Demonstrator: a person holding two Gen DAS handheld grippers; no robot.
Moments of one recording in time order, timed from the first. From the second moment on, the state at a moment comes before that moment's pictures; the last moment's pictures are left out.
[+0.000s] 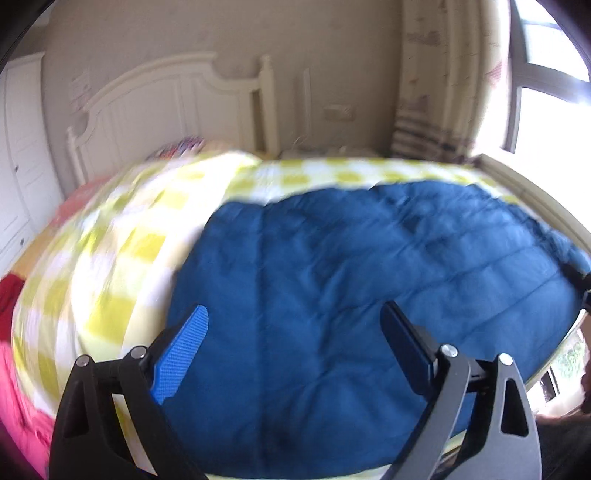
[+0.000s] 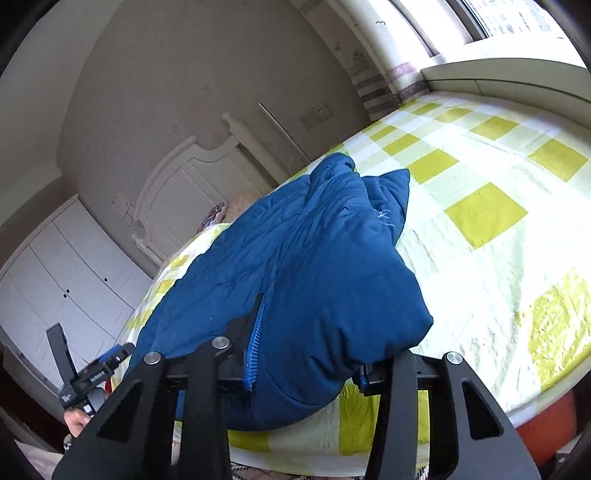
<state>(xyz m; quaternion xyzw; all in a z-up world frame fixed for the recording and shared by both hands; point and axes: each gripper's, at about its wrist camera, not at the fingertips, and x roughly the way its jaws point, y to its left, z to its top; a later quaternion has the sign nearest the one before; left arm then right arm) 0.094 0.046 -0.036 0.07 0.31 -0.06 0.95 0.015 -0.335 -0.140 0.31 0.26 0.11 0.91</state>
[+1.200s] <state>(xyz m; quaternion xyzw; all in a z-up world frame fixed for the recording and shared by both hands) 0.099 0.192 0.048 -0.02 0.25 -0.09 0.96 0.031 0.117 -0.114 -0.42 0.20 0.36 0.81</state>
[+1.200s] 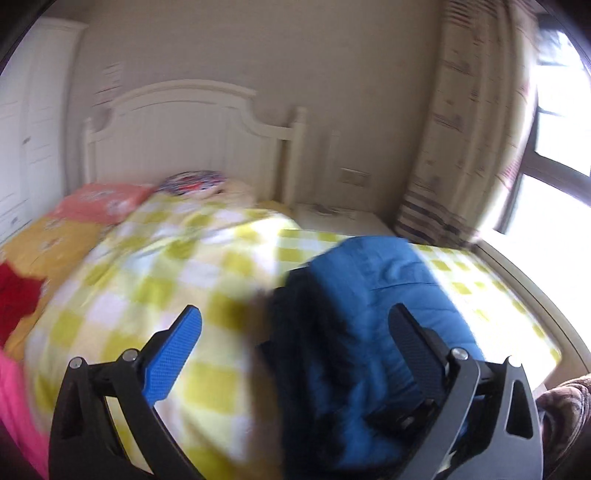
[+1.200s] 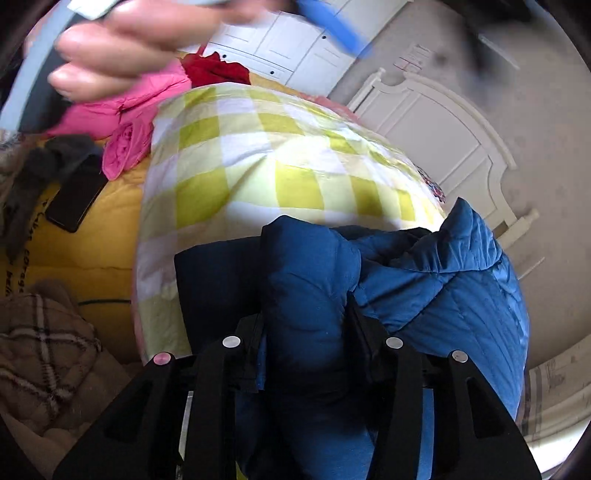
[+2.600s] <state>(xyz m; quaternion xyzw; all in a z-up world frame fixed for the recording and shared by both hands) 0.268 0.055 -0.024 0.23 0.36 0.08 0.90 0.070 -0.048 -0.095 -0.20 0.23 0.34 0.89</state>
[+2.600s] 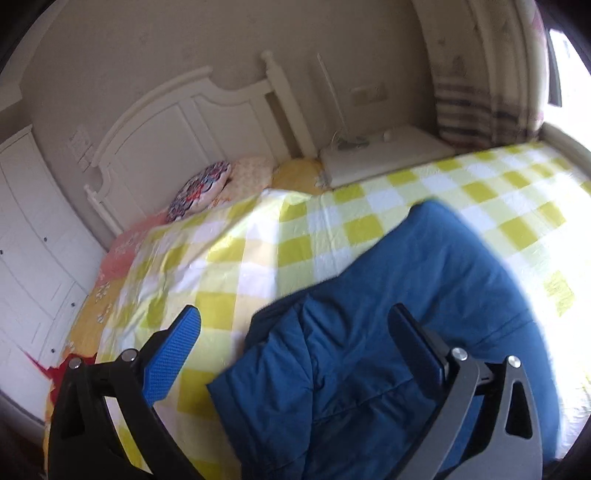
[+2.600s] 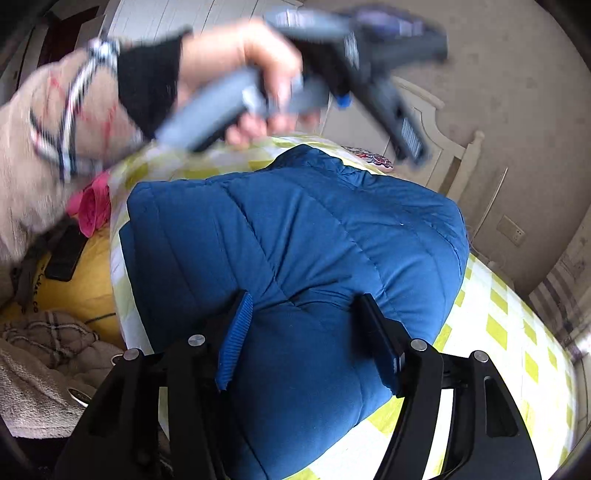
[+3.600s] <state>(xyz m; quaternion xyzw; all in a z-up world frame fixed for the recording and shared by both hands) 0.270 0.138 -0.053 0.03 0.38 0.11 0.92 0.343 -0.053 -0.097 -0.10 0.36 0.33 0.86</state>
